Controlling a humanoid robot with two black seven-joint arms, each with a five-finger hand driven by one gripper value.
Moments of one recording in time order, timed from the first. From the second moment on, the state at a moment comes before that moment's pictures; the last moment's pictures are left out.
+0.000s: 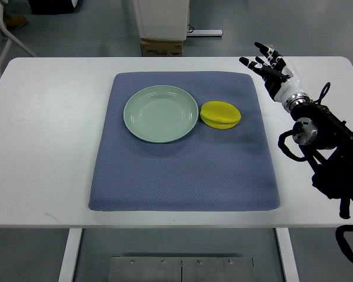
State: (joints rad) left arm -0.04 0.00 -0.10 -0.22 0.09 0.07 -0.21; right arm 0.81 -0.06 1.01 0.67 -0.51 -0.02 0.17
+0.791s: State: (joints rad) left arm -0.03 0.00 -0.10 -0.22 0.09 0.07 -0.21; right arm 0.81 -0.07 1.01 0.67 -0.51 -0.02 0.17
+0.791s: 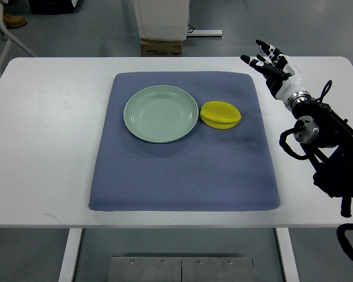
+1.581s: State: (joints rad) left arm -0.03 0.00 -0.10 -0.22 0.09 0.07 -0.21; right arm 0.83 -0.07 1.01 0.68 -0.51 -0.02 0.17
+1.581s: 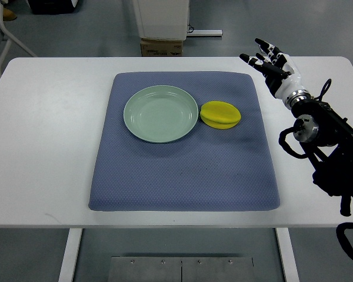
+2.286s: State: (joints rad) left arm -0.03 0.00 -0.10 -0.22 0.09 0.07 -0.21; right arm 0.84 -0.09 0.94 0.69 -0.52 -0.01 0.18
